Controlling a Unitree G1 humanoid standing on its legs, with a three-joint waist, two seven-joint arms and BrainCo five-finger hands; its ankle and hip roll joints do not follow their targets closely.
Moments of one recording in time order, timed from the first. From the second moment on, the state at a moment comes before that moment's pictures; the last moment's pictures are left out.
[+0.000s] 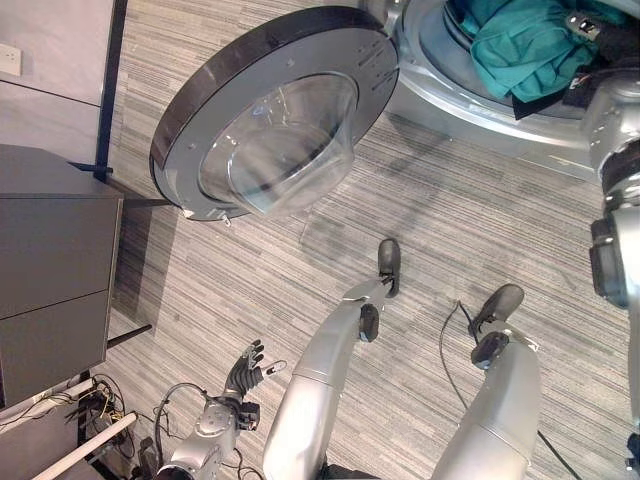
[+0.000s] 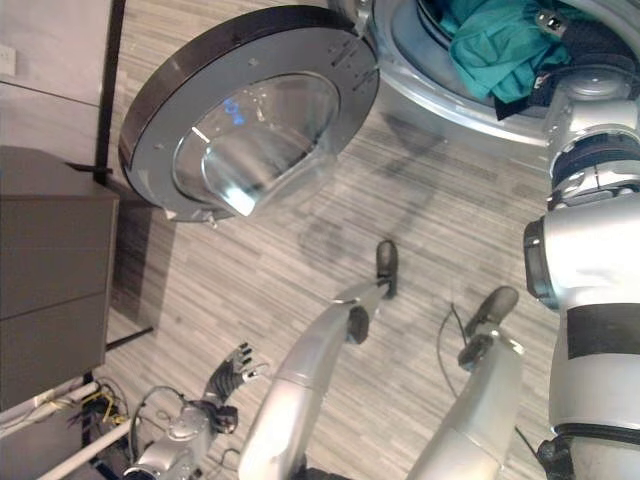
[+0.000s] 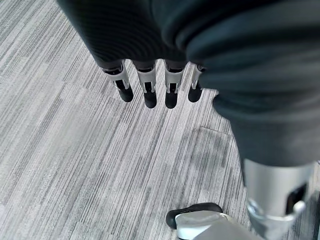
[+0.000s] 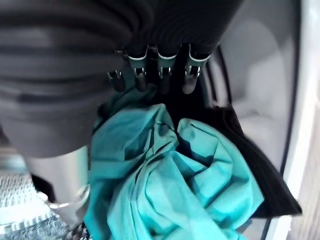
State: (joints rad) left arm -0.02 0.36 -0.51 0.63 -0.59 -0.17 0.15; right arm -1.56 -0.66 0.36 1.39 0.50 -0.02 -0.35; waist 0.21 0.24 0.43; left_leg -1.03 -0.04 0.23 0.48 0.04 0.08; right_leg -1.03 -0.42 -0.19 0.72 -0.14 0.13
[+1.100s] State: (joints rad) left arm -0.15 0.69 -0.10 1.09 0.03 -0.16 0.21; right arm 0.06 -0.53 0.15 1.13 0.01 -0.11 -0.14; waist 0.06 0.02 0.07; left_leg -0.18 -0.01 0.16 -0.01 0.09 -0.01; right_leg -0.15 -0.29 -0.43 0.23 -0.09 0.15
